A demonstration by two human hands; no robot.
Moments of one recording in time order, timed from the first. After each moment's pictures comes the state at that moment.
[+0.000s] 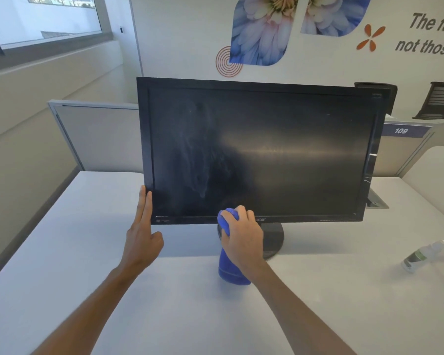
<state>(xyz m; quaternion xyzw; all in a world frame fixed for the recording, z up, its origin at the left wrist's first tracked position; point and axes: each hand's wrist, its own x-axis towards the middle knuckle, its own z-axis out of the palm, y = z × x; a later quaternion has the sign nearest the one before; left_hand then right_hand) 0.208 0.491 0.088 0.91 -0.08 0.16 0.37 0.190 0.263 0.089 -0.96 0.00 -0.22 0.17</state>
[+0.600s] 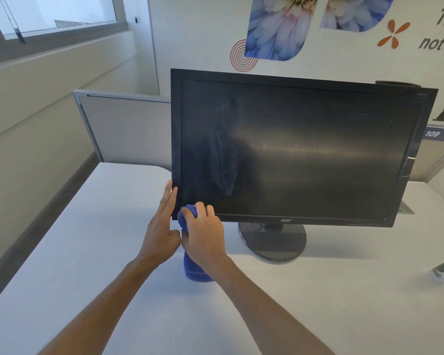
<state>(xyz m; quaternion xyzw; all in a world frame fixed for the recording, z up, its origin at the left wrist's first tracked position) 0.222 0.514 0.082 0.88 -0.14 0.15 0.43 0.212 0.393 0.080 -0.95 -0.11 -0.22 0.19</state>
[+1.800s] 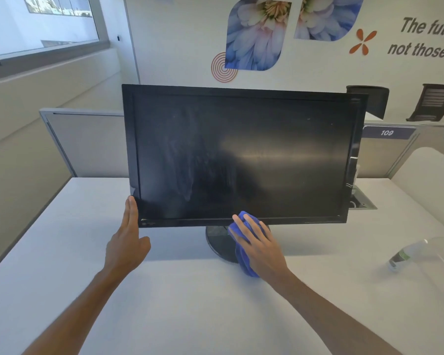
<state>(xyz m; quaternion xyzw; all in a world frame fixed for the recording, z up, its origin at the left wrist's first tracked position) 0.202 0.482 0.097 0.96 0.00 0.09 0.27 0.184 0.151 0.037 -0.95 -0.19 -0.21 -0.10</state>
